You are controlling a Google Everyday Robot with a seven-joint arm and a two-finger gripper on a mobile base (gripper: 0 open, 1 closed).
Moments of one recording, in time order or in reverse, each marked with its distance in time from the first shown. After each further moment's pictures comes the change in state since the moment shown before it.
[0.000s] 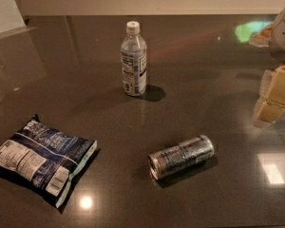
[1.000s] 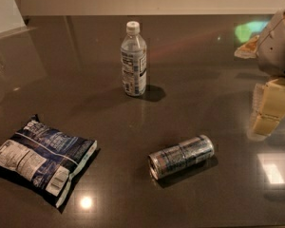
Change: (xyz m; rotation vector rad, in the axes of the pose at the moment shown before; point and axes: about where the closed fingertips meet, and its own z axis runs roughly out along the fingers) arm -0.011 0.022 0.015 -0.061 -0.005 -0.097
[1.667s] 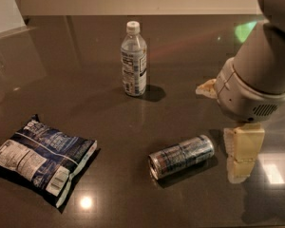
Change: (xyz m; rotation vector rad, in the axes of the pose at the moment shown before) arm -0.035 0.064 0.051 -0.126 0.017 -0.236
